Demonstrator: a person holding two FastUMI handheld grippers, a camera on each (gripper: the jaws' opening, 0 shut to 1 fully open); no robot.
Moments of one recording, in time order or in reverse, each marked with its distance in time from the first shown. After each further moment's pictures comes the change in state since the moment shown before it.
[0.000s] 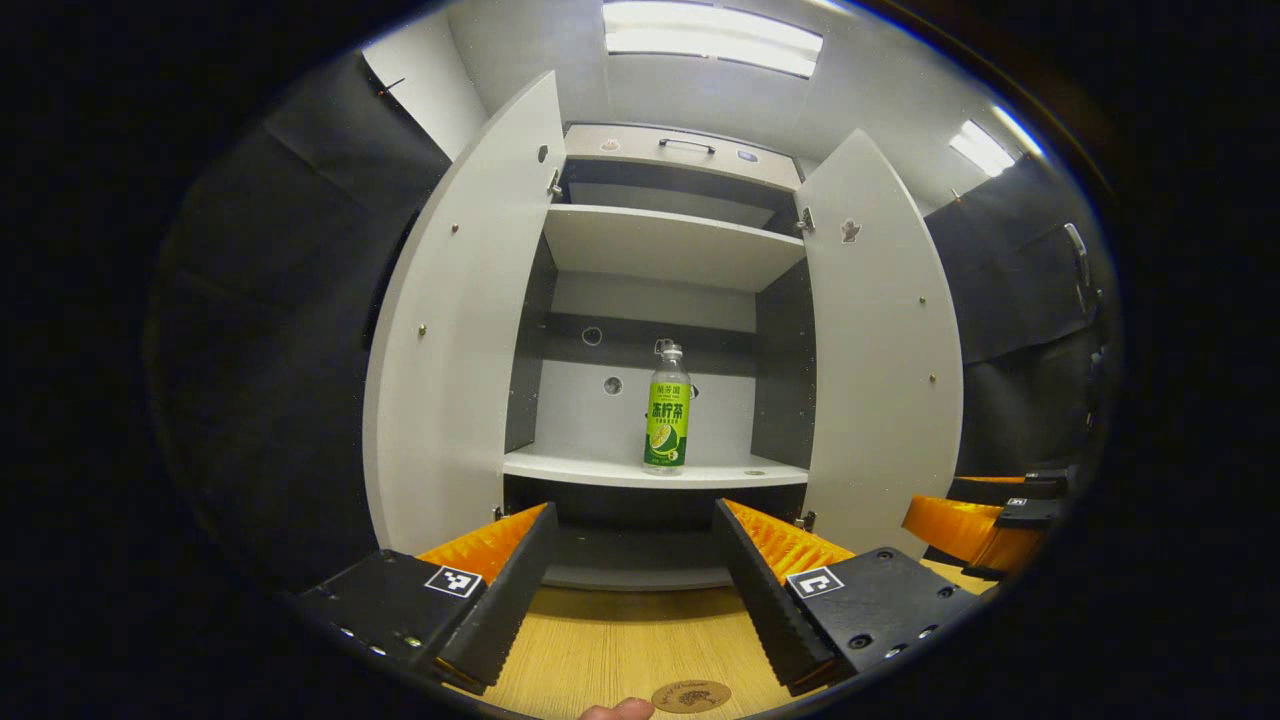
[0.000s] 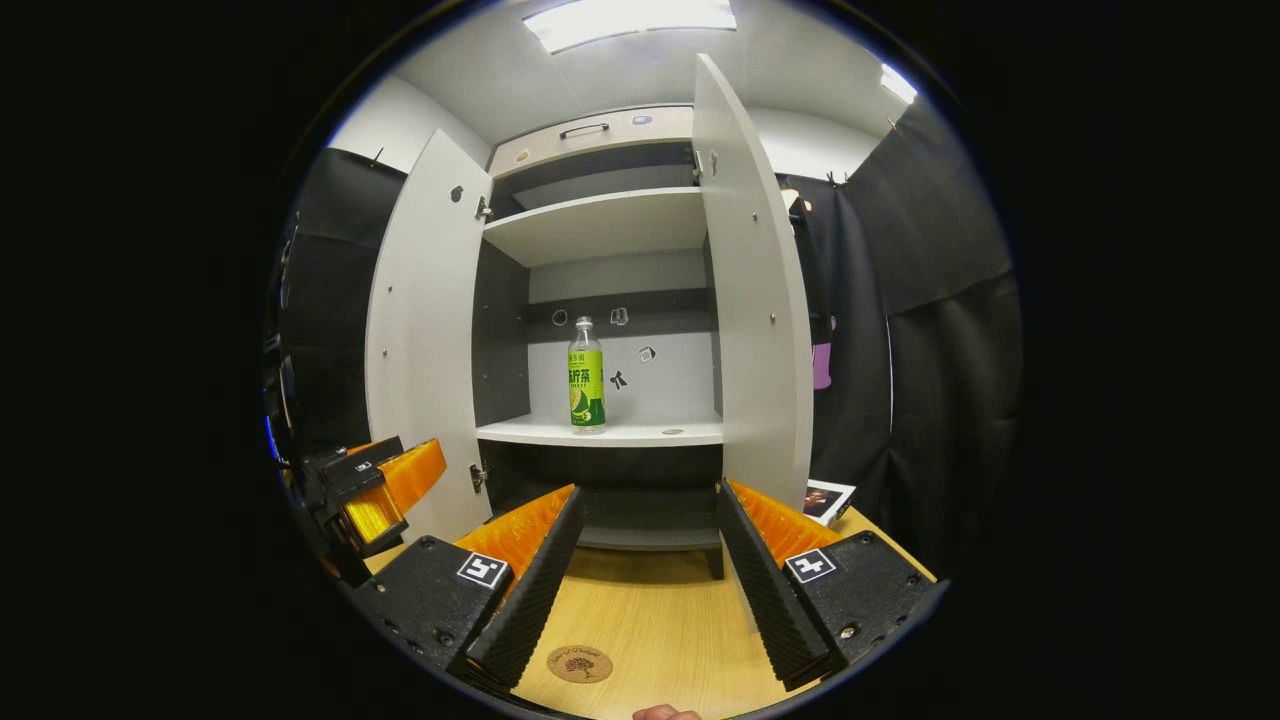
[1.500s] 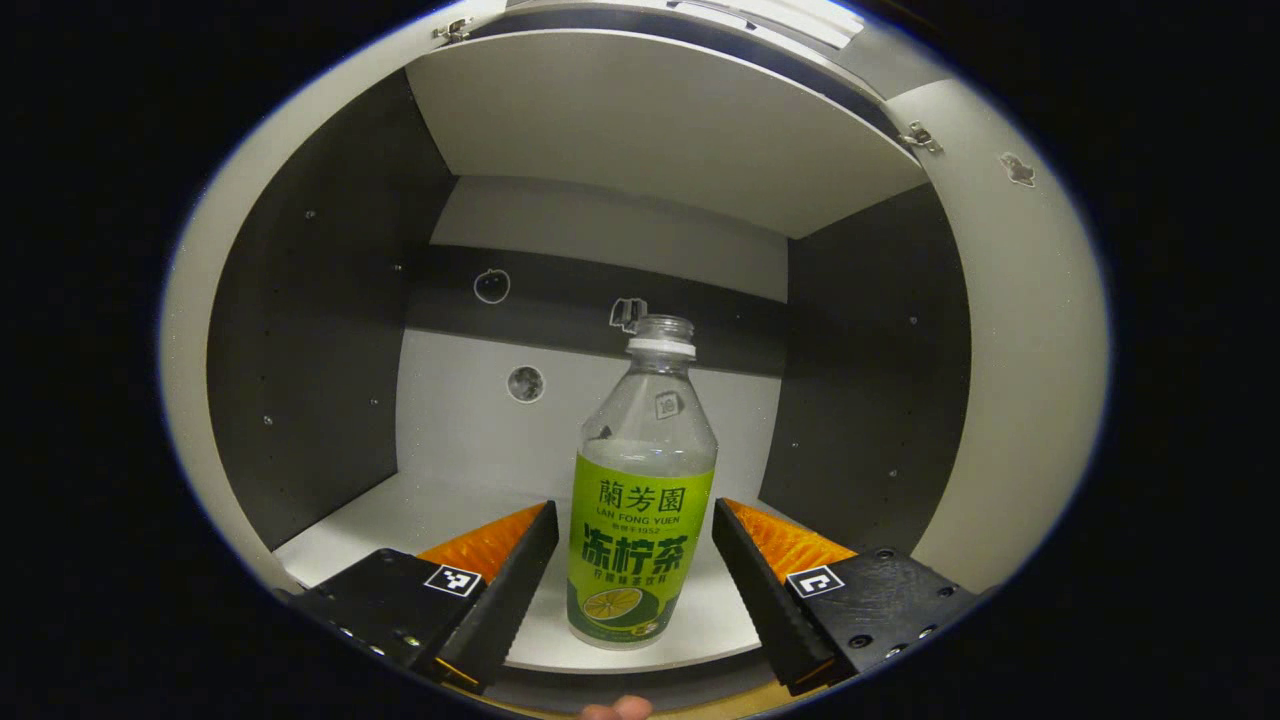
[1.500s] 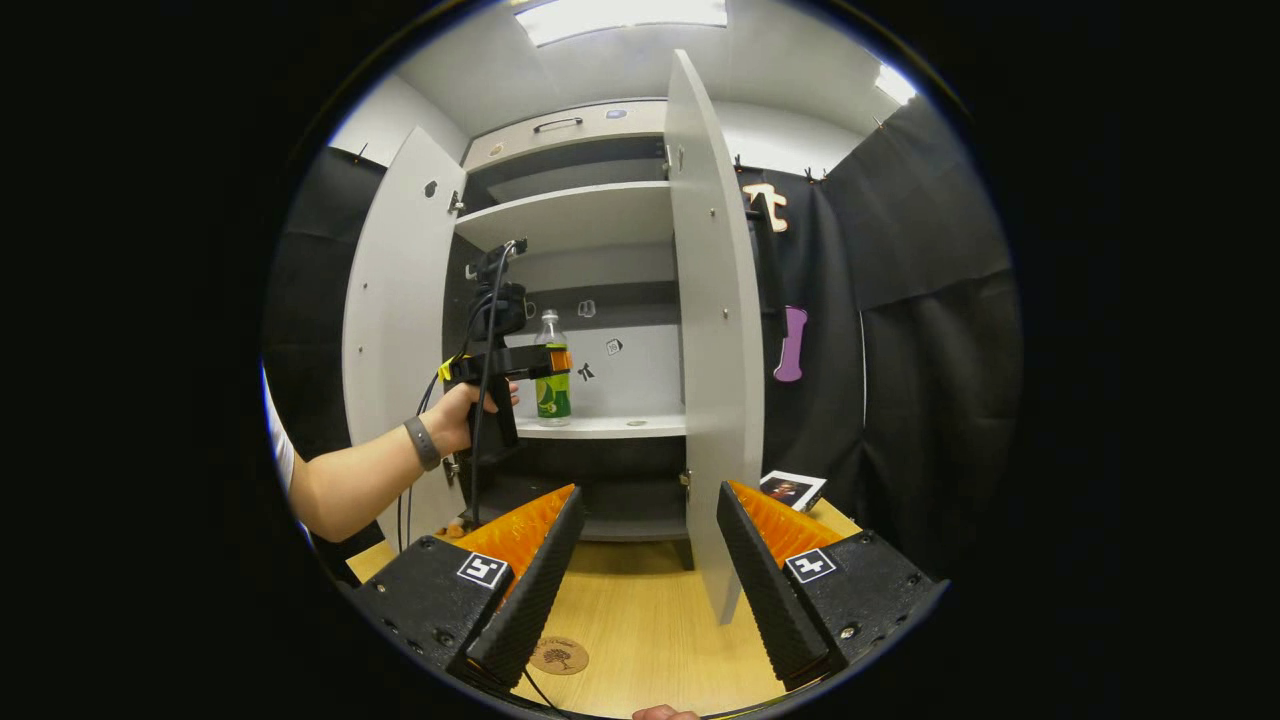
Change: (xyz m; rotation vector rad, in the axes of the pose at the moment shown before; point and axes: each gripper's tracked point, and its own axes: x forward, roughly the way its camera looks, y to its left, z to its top) left arm 0.337 -0.030 -0.001 -0.050 0.121 -0.116; right arm -0.010 -0.037 0.000 -0.020 0.019 -0.117
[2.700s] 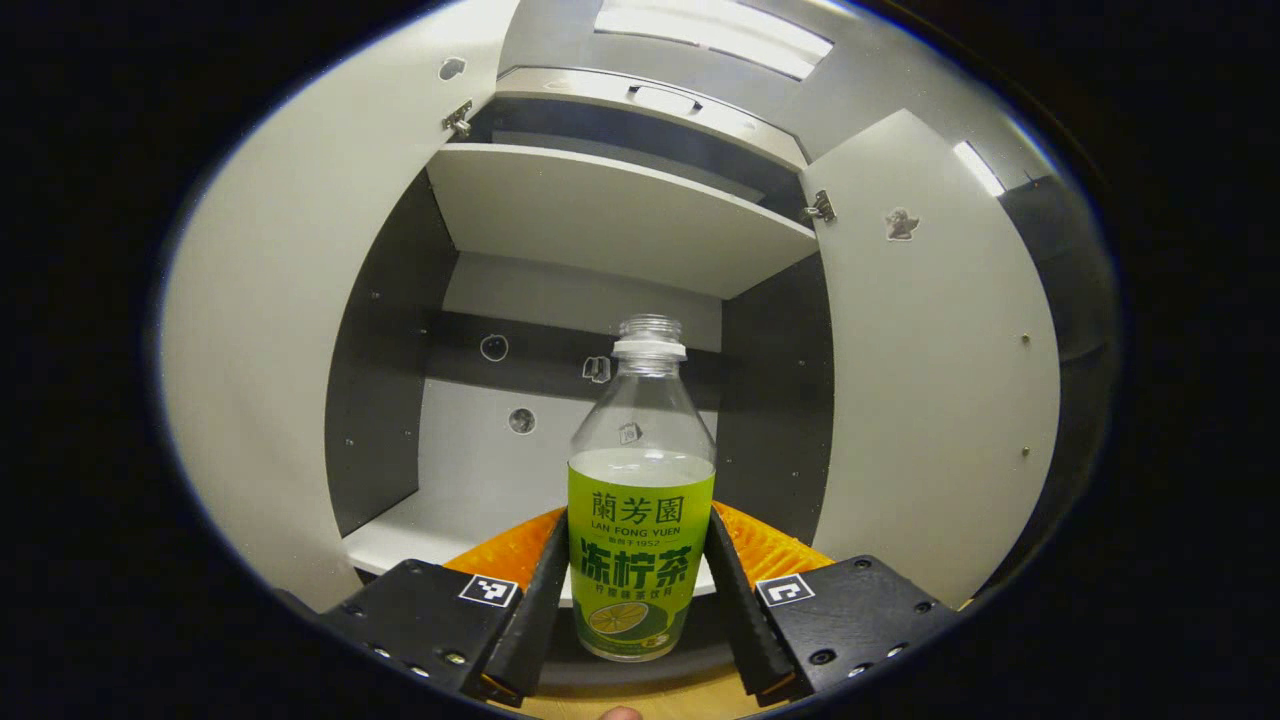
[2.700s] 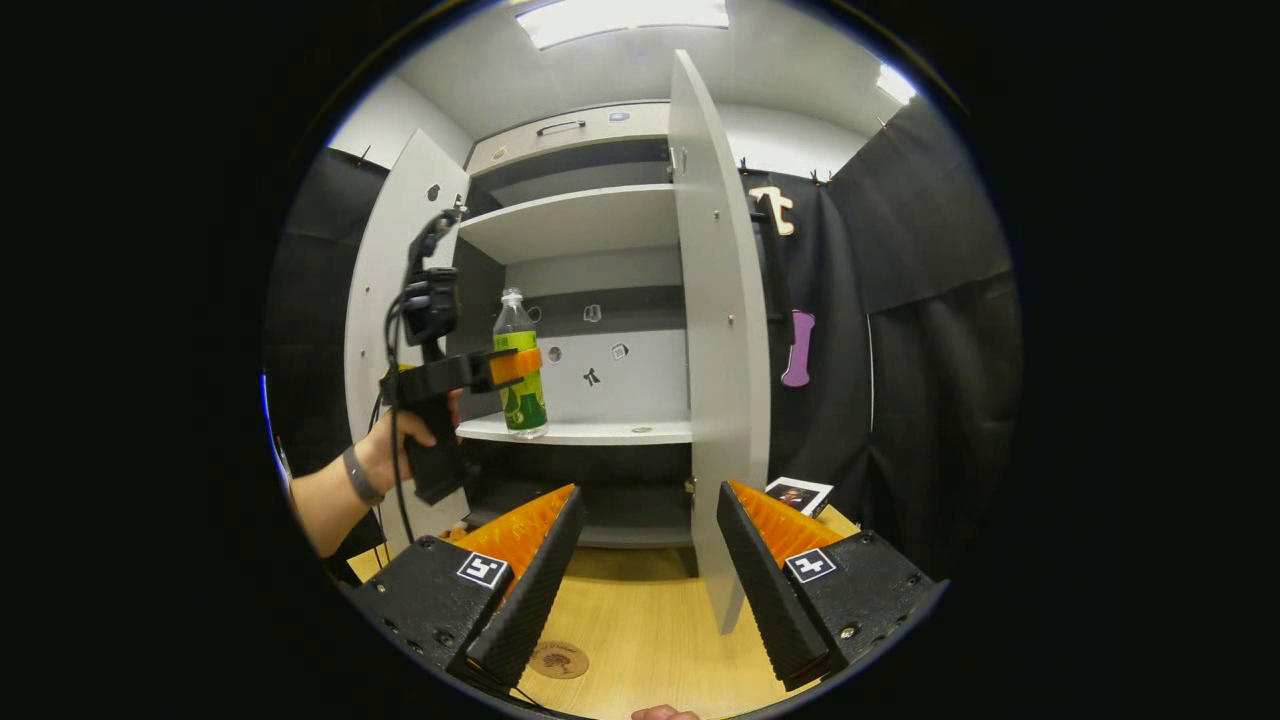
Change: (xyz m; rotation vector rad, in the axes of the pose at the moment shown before) left arm -0.144 -0.018 0.019 0.029 -0.149 -0.100; right arm -0.001 0.015 0.020 -0.001 -0.033 0.086
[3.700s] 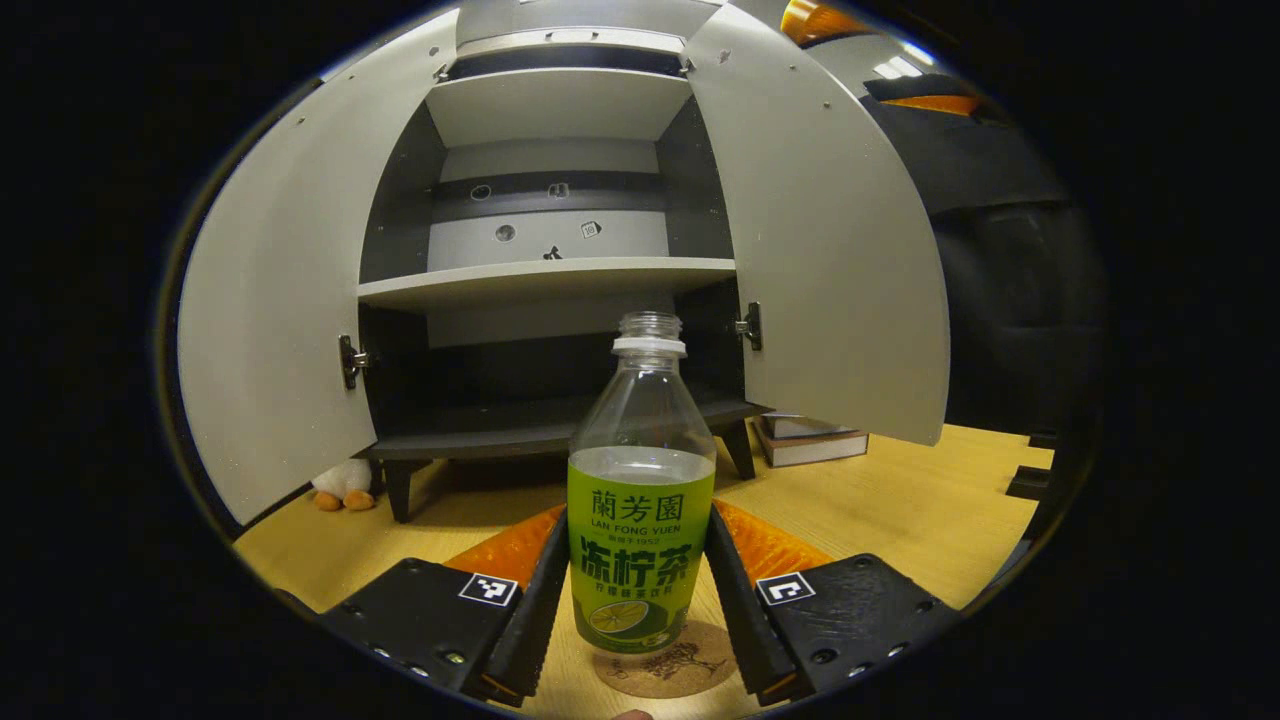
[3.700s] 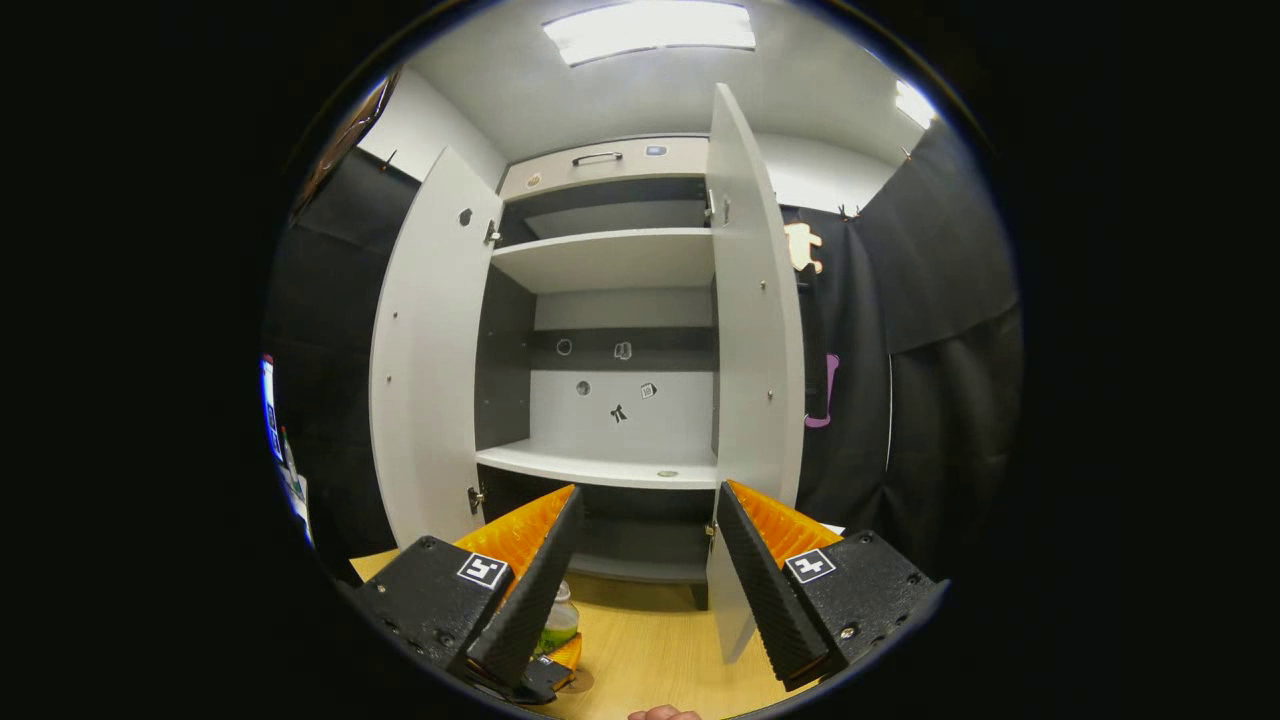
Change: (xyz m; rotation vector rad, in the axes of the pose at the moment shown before) left arm -0.161 -0.069 -0.291 0.135 0.285 0.027; right arm 0.005 0.021 0.029 -0.080 -0.059 0.047
